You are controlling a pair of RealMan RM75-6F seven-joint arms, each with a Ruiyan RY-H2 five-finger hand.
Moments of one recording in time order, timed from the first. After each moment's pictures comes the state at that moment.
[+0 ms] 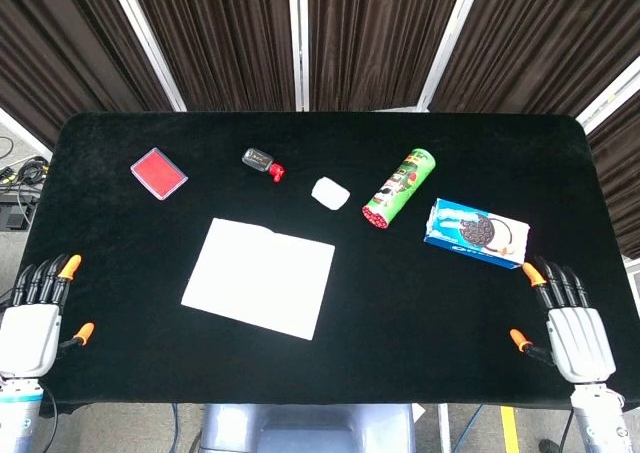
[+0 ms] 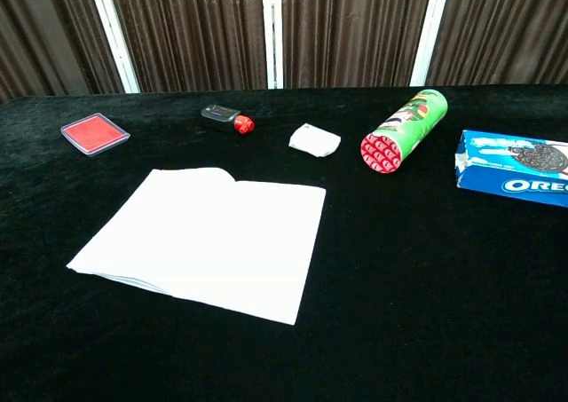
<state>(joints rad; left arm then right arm) -0.04 -1.28 -0.04 -1.64 1.51 1.54 0.29 0.08 -1.18 0.04 -1.63 -1.58 1.53 -0.06</state>
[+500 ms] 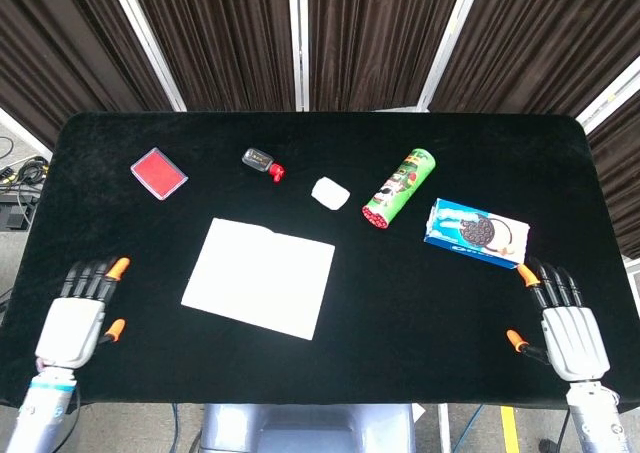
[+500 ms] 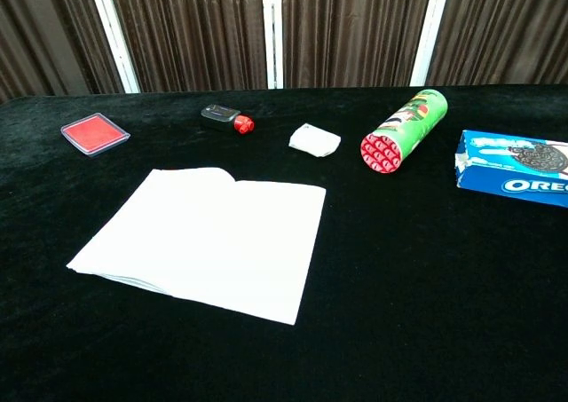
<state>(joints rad) -0.13 -1.33 -0.03 -1.64 1.53 1.40 0.40 0.08 -1.19 0.04 -1.63 -1.57 1.51 -0.06</state>
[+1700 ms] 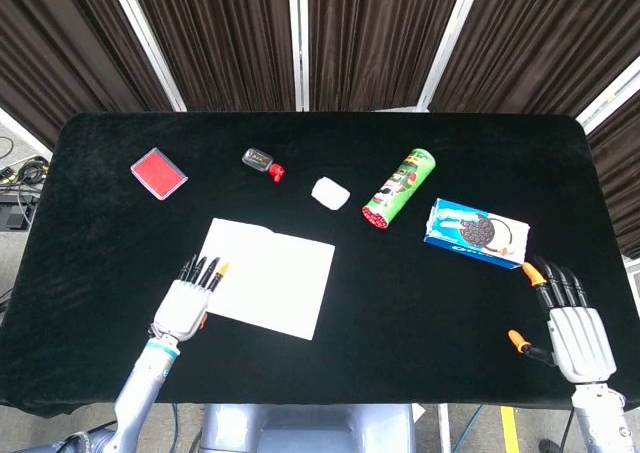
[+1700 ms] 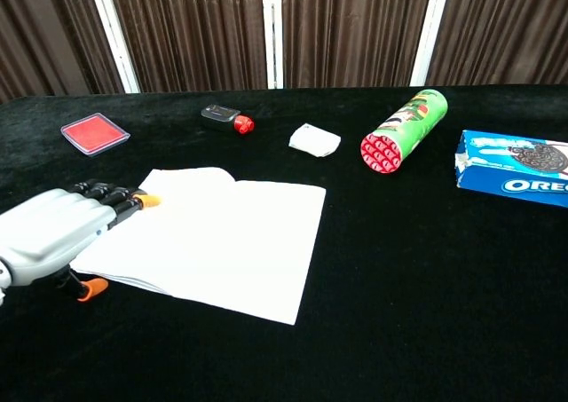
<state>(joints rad) -0.37 -1.71 -0.09 -1.43 1.33 1.11 0.77 0.08 -1.15 0.04 -1.67 -1.57 1.52 -0.01</state>
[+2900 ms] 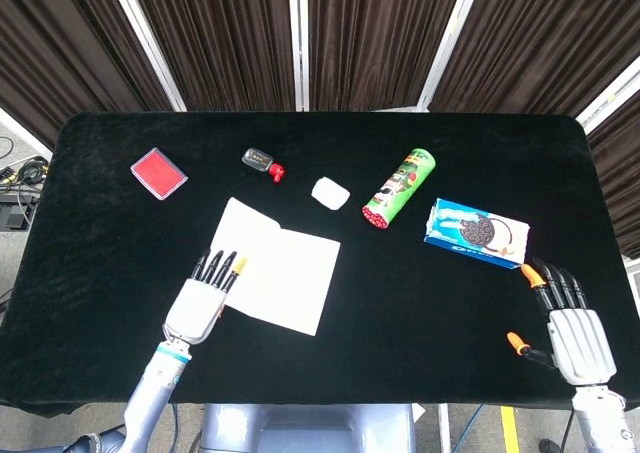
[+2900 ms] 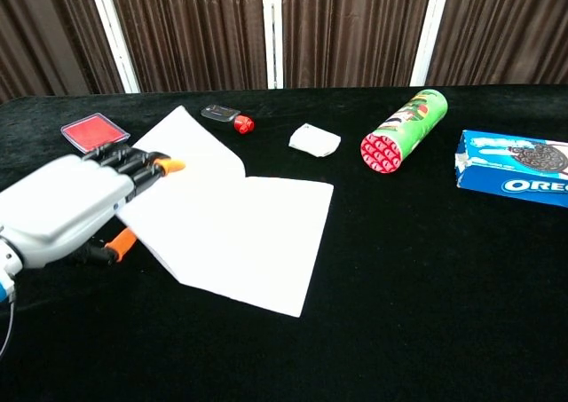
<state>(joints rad) -0.39 -1.72 -0.05 -1.50 1.46 1.27 0.79 0.07 -1.14 0.04 -1.69 -1.58 1.52 0.01</state>
